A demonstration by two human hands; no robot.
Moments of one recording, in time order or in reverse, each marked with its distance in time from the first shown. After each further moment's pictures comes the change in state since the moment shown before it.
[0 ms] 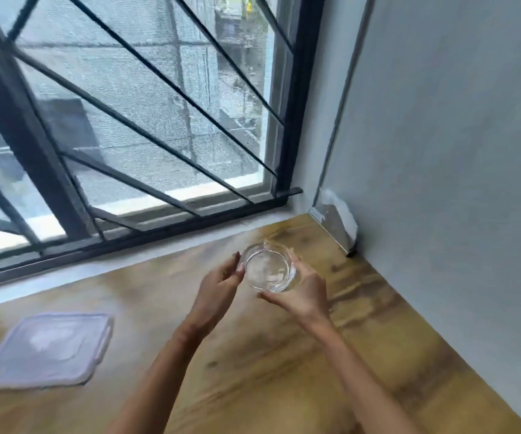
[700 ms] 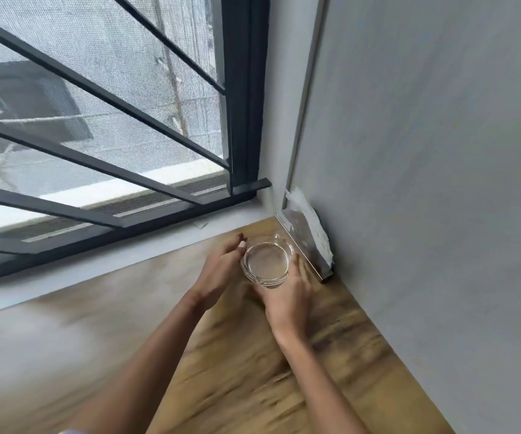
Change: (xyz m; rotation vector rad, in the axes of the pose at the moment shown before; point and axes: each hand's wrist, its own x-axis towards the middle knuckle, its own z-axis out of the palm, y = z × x) left_hand 0.167 -0.037 0.113 -0.102 -0.119 -0.136; right_hand 0.112 0.116 0.009 -0.114 0.201 0.187
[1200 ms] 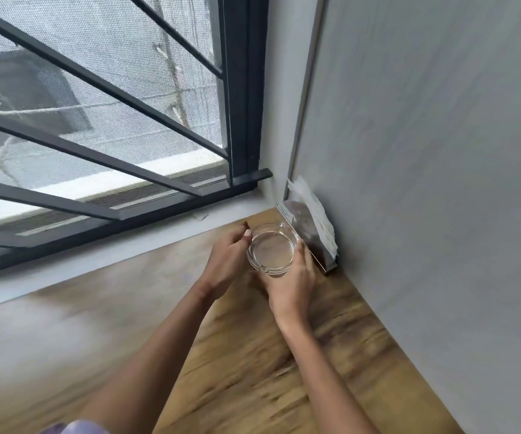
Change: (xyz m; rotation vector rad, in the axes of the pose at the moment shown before) left_hand 0.010 0.001 0.013 0.046 0.074 0.058; right_hand 0.009 0.001 -0.002 0.094 -0.045 0.042
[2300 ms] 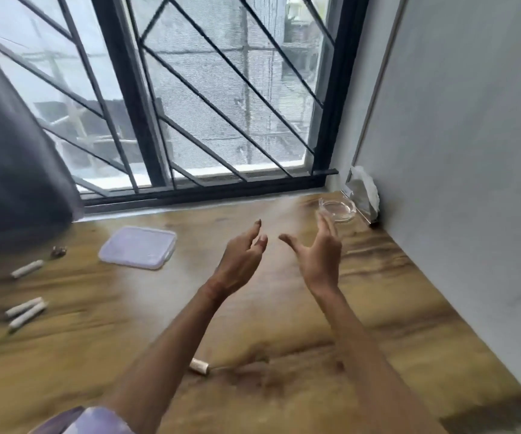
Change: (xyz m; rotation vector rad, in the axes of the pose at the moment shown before) left_hand -0.317 0.058 -0.096 0.370 0.180 0.123; right_hand -0.229 -0.108 -0.070 0.046 -0.003 -0.424
